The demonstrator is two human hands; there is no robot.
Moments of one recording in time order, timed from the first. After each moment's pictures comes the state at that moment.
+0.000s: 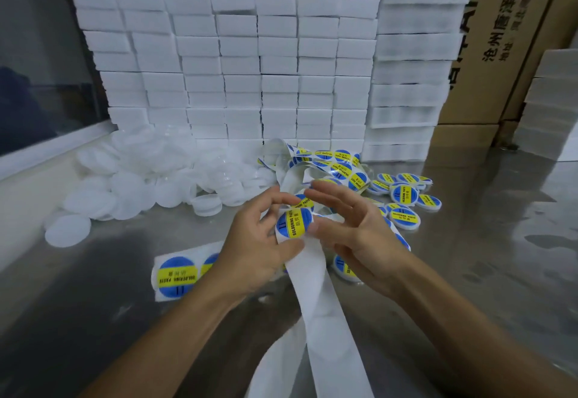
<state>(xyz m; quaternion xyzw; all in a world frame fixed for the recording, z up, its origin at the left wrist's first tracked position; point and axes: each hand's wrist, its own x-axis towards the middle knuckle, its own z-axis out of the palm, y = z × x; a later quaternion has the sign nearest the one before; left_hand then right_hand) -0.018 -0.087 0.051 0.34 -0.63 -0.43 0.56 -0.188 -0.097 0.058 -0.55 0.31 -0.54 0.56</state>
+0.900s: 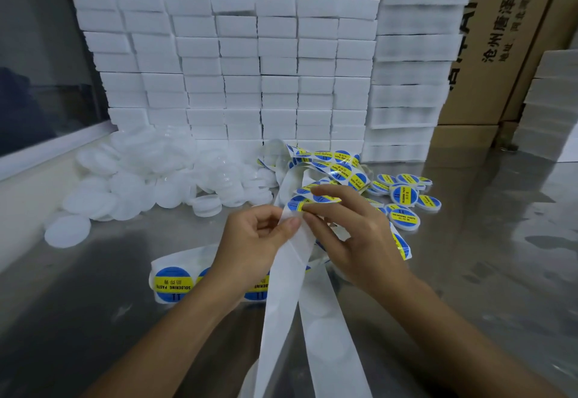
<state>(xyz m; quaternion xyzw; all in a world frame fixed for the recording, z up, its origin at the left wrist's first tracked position) -0.018 -0.087 0.053 0.43 -0.59 -0.39 0.56 -0.184 -0.094 0.050 -0.77 0.34 -0.54 -0.08</state>
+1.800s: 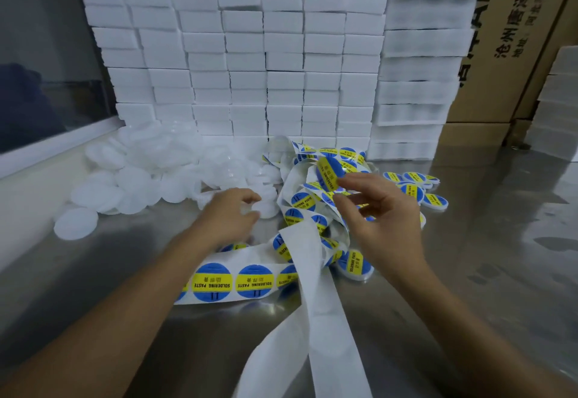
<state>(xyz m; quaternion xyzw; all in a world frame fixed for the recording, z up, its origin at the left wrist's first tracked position) 0.036 -0.163 0.048 0.63 -0.70 -0.15 0.30 -0.196 -0.097 0.060 -0.65 0.40 -0.64 0.12</state>
